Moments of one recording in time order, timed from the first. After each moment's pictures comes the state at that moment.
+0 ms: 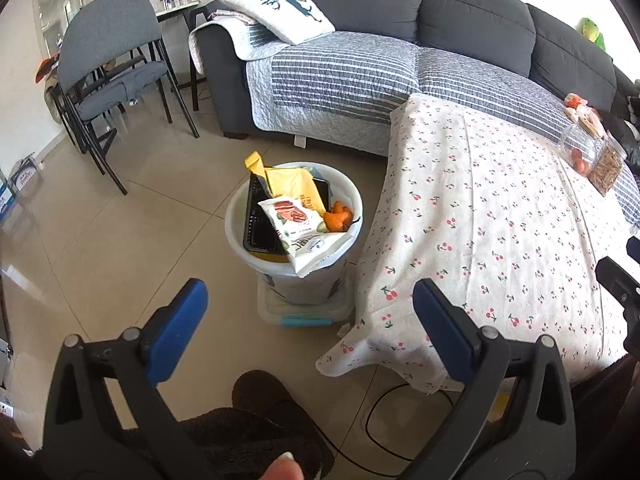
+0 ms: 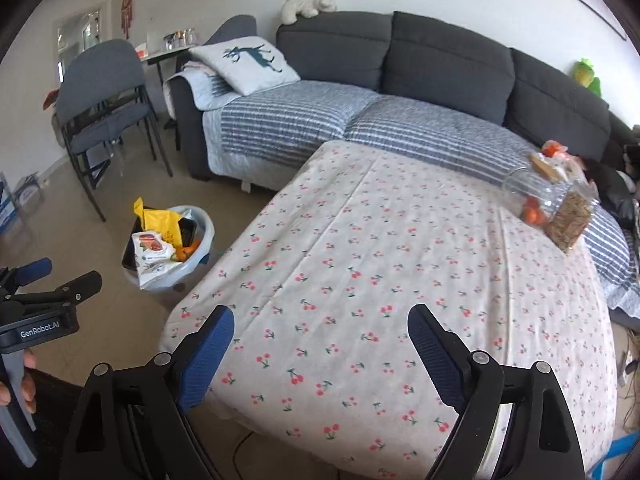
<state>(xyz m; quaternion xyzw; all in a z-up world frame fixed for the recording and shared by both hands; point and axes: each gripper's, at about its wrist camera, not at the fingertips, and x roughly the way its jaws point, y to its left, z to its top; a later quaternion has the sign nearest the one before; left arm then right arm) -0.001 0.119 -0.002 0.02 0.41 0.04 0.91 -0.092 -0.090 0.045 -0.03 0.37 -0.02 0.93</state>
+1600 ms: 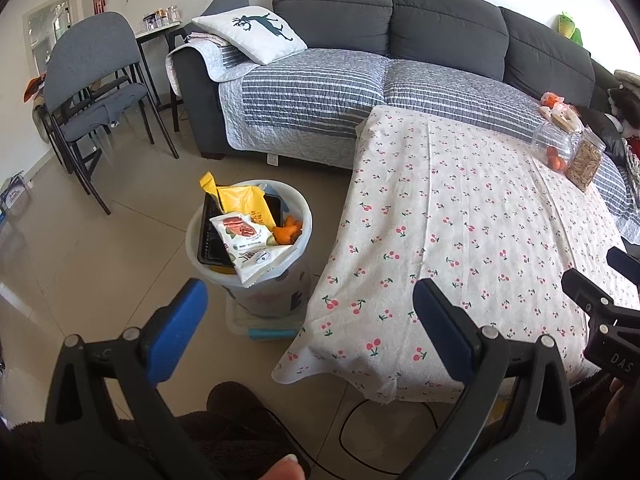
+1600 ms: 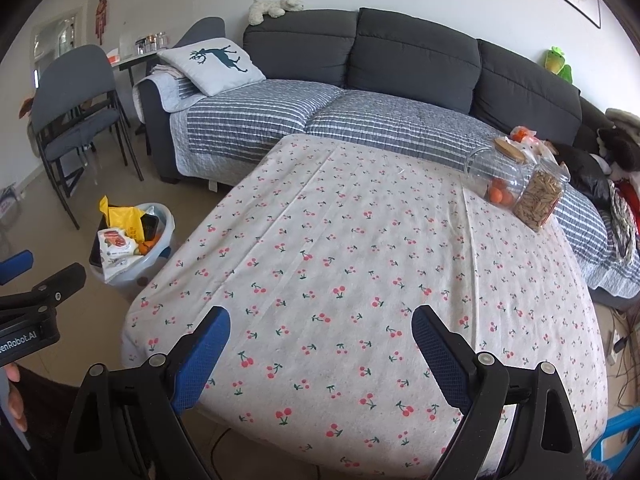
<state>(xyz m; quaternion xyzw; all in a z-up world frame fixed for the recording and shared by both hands) -0.010 0.069 -0.001 0.01 0.39 0.01 0.92 -0.097 -0.118 0.032 -0.02 0.38 -0.05 0.92</state>
